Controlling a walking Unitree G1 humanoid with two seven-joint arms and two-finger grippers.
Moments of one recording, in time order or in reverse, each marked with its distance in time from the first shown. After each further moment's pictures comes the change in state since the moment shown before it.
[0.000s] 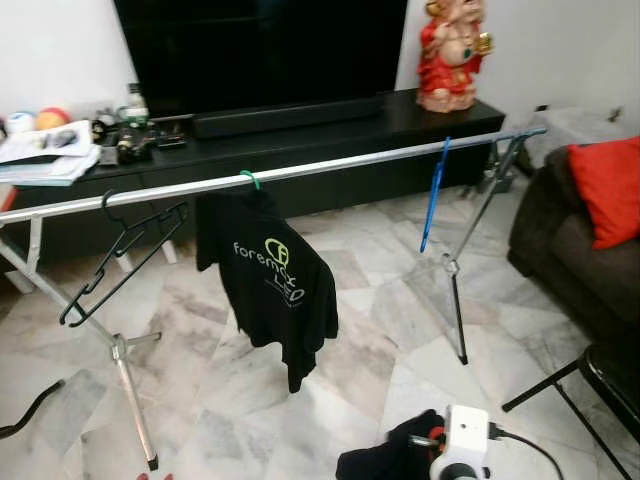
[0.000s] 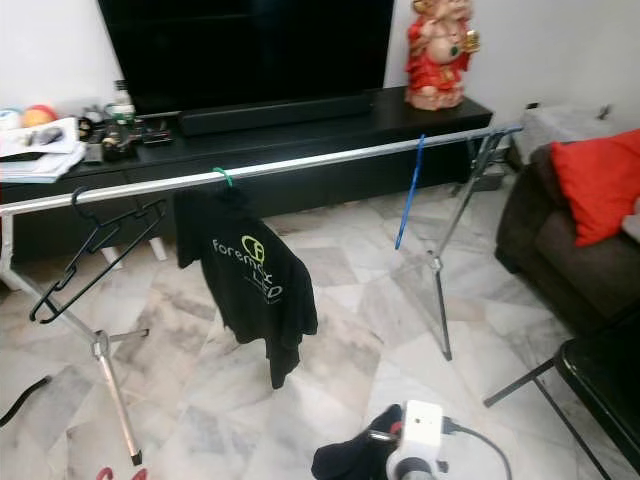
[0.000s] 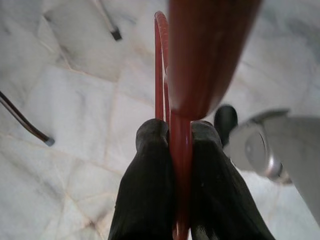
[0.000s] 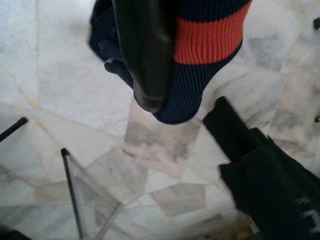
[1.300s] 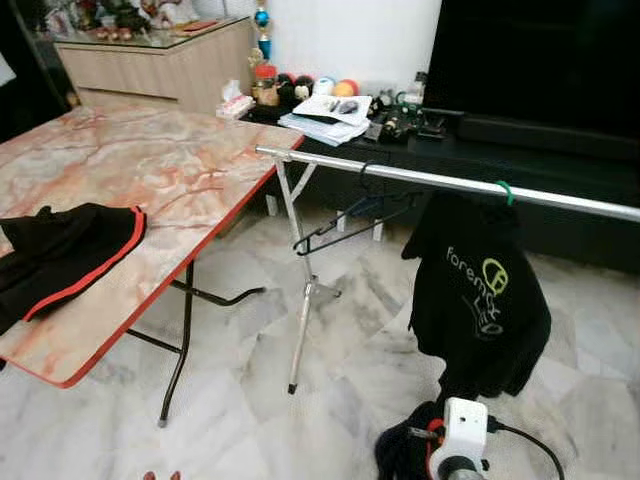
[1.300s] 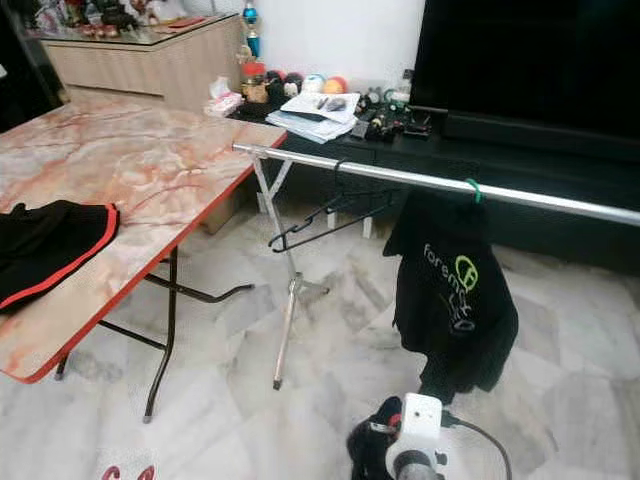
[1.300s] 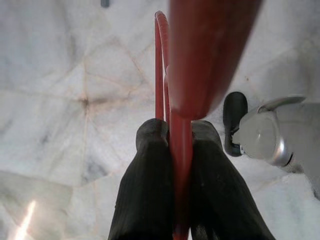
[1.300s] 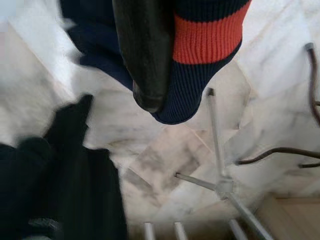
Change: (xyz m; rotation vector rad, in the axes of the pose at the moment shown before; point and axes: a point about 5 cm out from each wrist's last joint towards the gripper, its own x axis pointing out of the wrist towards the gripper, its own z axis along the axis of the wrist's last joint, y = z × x) left arm 0.001 -0.009 0.000 -0.005 -0.009 -0.021; right arm 0.001 -0.006 0.004 0.006 -0.018 -0.017
